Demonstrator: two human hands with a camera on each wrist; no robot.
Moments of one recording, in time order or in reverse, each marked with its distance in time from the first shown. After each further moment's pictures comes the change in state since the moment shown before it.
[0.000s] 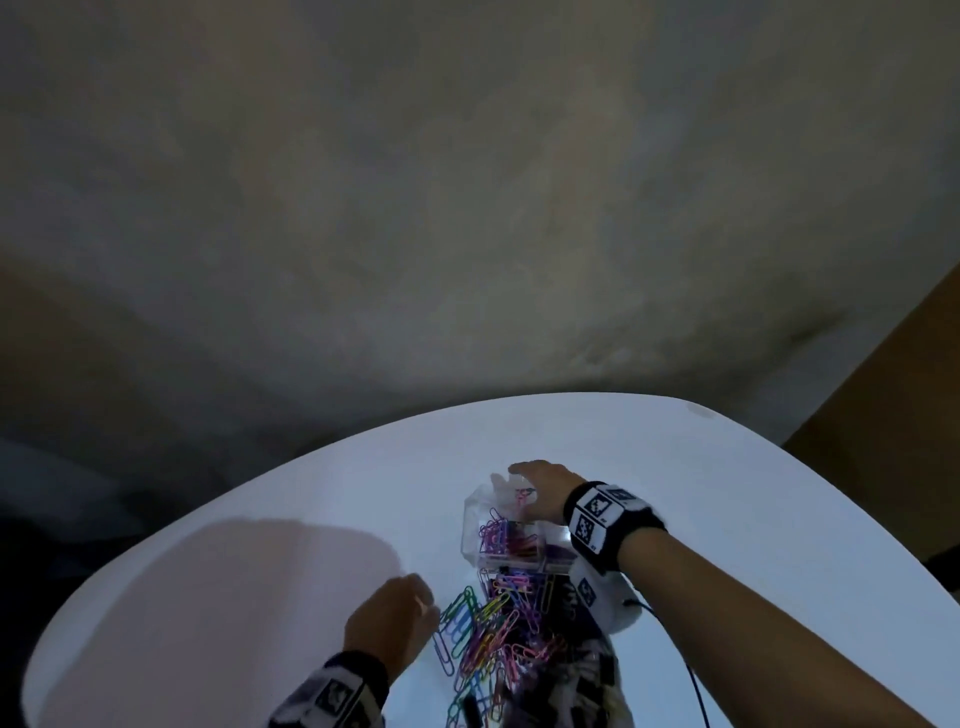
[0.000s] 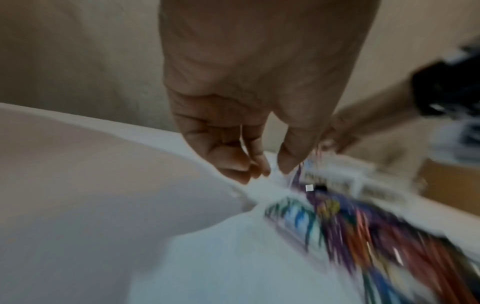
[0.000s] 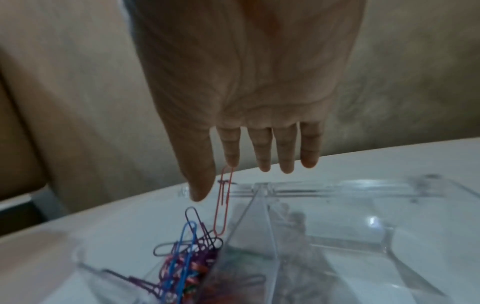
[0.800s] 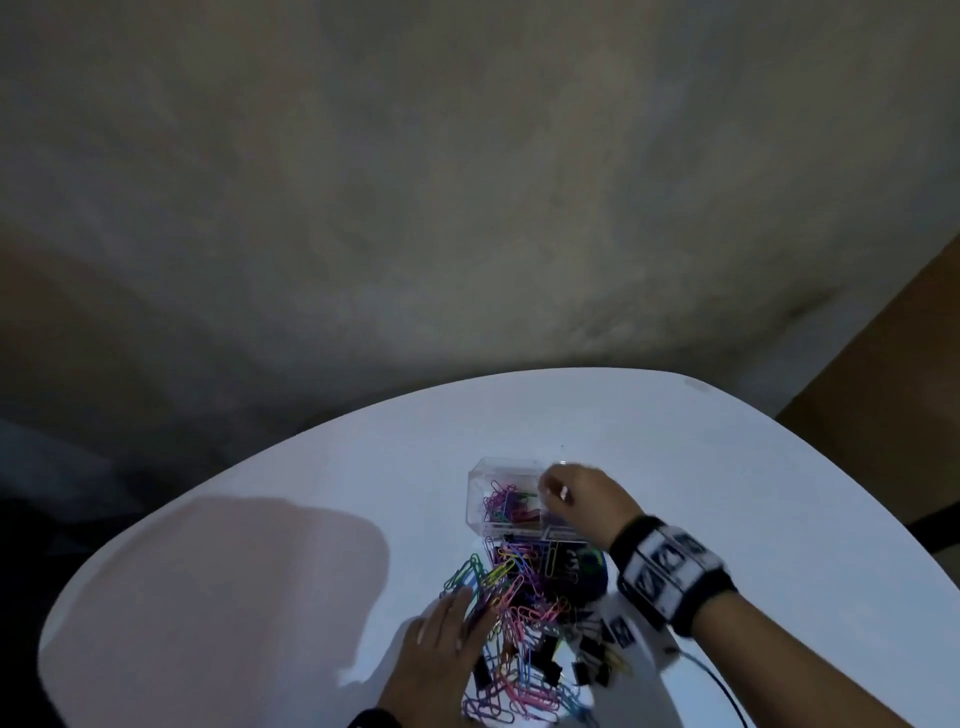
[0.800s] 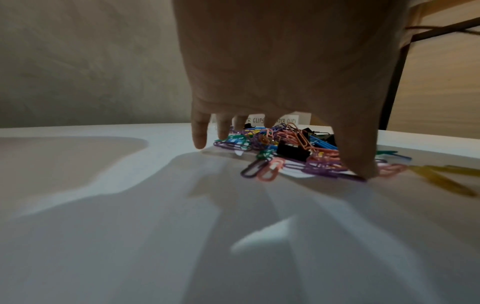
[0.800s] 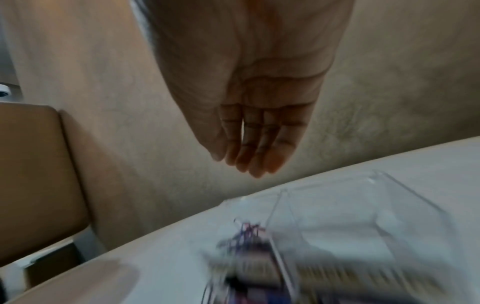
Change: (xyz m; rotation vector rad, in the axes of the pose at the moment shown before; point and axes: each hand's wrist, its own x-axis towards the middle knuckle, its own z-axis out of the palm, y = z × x) left_hand -0.042 -0.024 0.065 0.366 -0.176 0.287; right_hand -0.083 -0.005 0.021 0.141 0.313 -0.055
